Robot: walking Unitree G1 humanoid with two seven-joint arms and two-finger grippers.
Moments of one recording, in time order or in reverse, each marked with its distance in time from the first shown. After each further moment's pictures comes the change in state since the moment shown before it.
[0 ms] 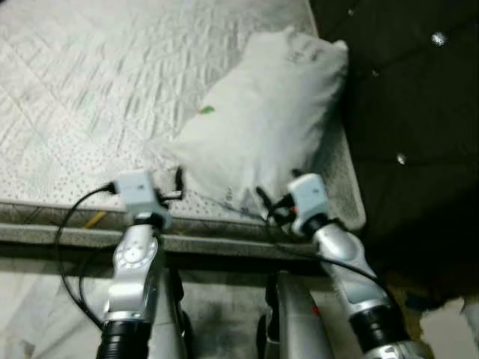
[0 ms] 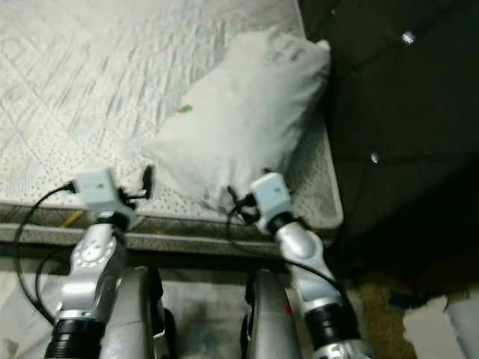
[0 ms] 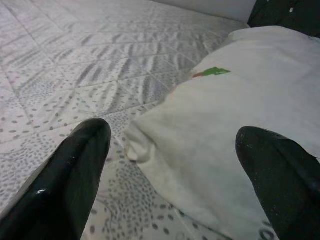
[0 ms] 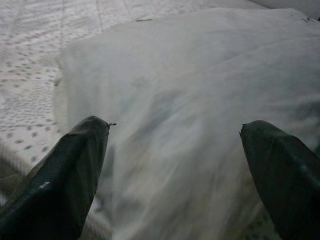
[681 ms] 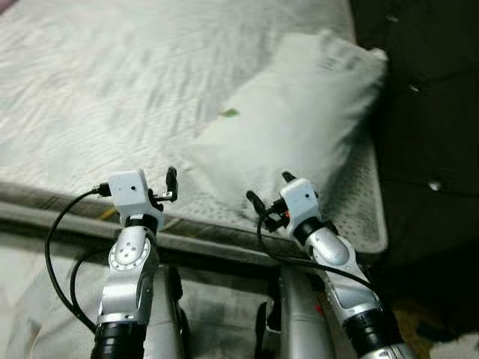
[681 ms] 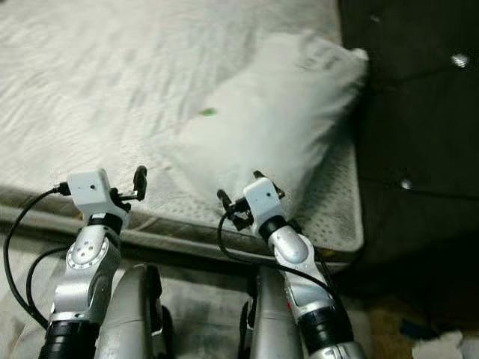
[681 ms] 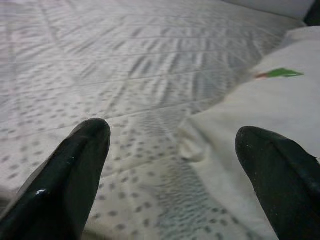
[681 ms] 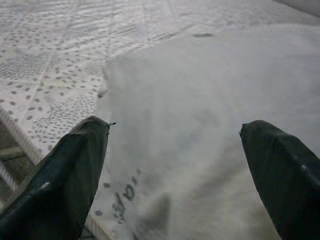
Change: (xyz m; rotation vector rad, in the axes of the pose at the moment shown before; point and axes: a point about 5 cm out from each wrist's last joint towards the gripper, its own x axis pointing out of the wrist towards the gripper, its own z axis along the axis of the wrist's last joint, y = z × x) left arm -0.001 0.008 -0.002 -0.001 0.025 0.043; right arm 0.002 0.012 0.001 -0.024 -0.015 0.042
